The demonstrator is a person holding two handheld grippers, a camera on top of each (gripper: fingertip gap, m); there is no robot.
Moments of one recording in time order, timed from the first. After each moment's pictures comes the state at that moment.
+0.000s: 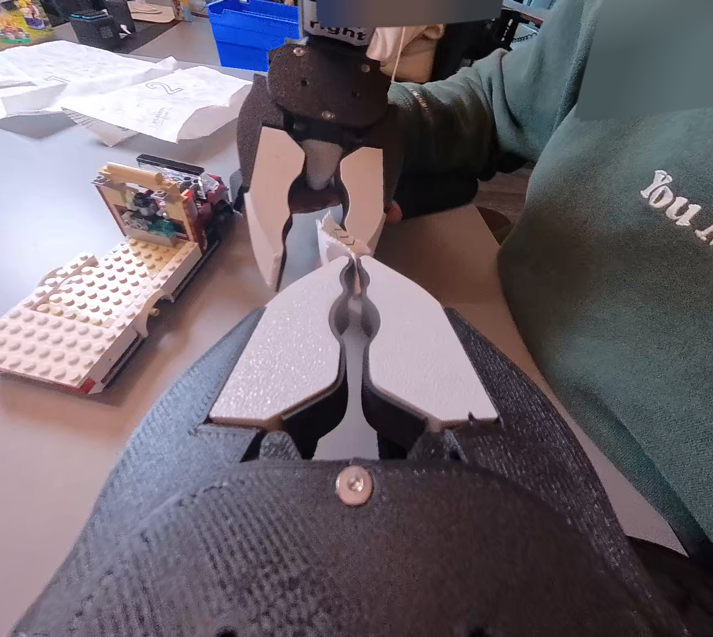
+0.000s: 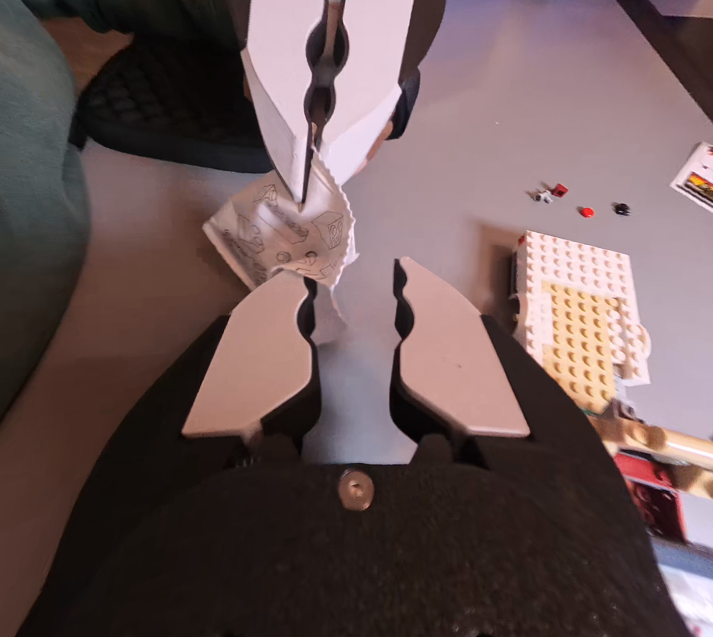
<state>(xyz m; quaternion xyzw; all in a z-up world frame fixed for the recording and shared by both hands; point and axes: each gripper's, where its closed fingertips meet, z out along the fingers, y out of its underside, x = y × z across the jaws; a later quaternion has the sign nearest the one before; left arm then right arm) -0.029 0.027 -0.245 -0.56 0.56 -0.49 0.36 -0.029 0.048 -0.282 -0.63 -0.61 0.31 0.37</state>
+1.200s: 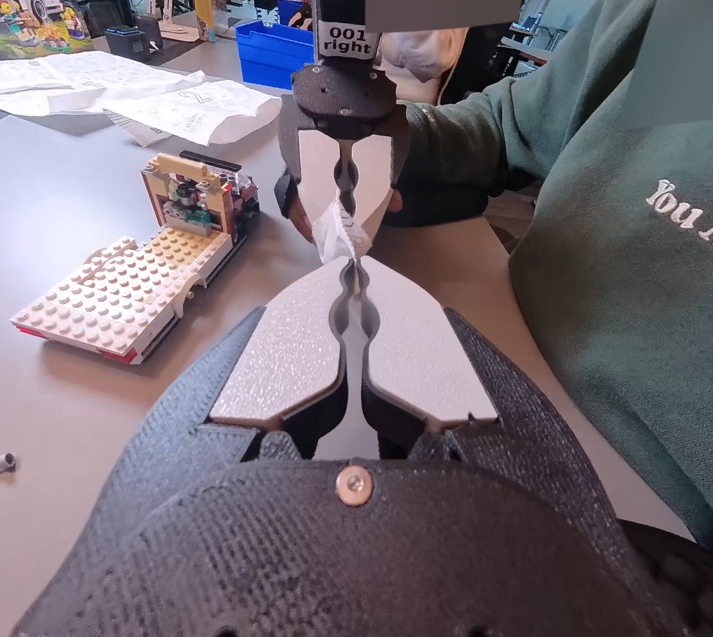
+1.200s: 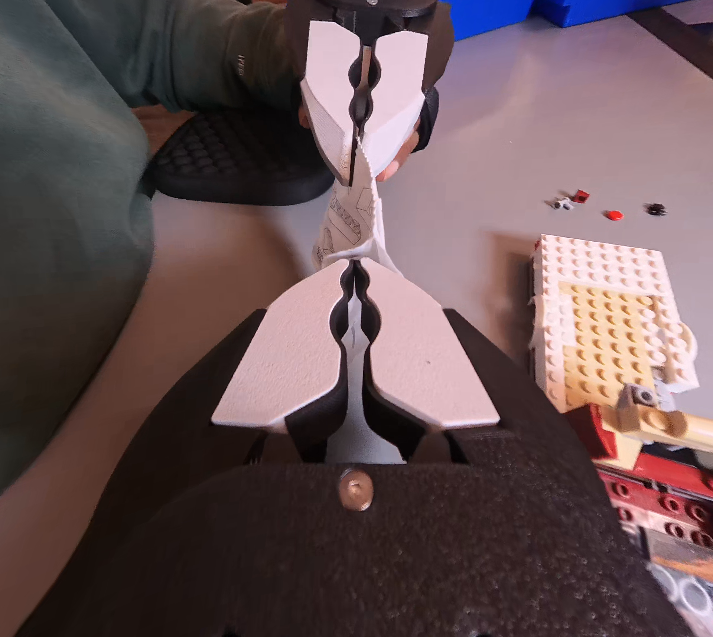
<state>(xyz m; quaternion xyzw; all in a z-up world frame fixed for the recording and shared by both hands) -0.042 0.047 -0.245 -0.56 0.53 -0.51 0.37 -0.024 0.047 -0.271 -0.62 -0.57 0.41 0.36</state>
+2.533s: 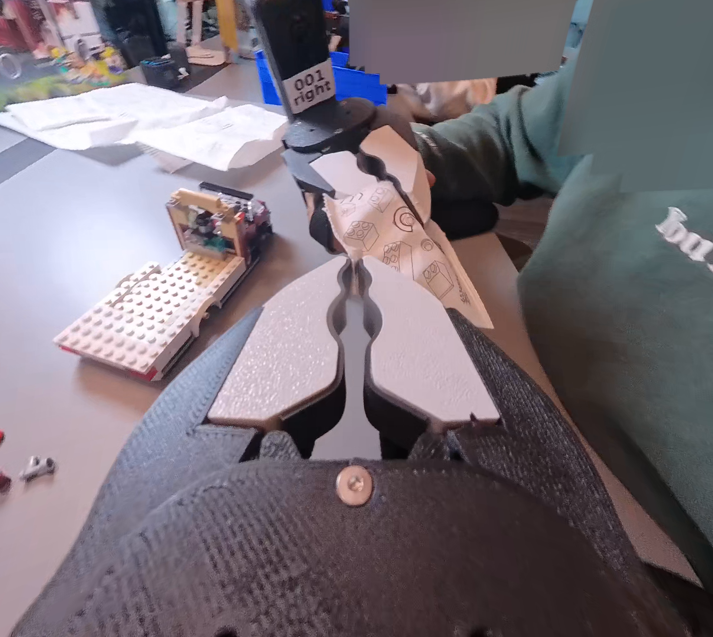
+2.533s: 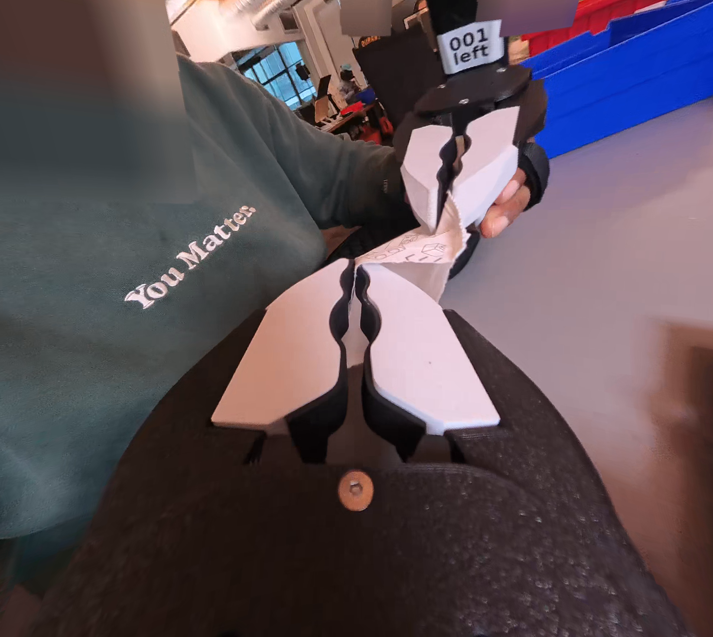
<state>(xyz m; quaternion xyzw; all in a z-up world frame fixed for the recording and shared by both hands) -0.039 0.047 -0.225 -0.57 0.53 -0.49 0.40 -0.022 0.008 -0.219 -0.50 -0.50 0.66 0.27</state>
